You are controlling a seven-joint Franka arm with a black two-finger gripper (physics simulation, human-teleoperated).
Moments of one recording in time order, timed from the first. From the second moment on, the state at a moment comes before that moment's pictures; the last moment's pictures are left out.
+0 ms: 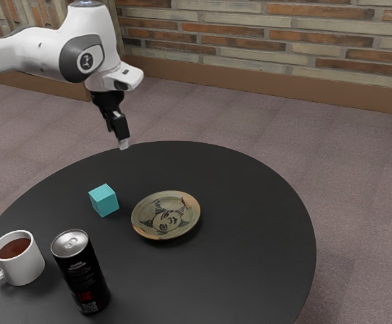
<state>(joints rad) 0.16 0.14 -0.14 -1.68 0.07 1.85 0.59</state>
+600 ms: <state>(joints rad) 0.22 0.35 -0.06 -1.70 0.07 1.84 0.57</state>
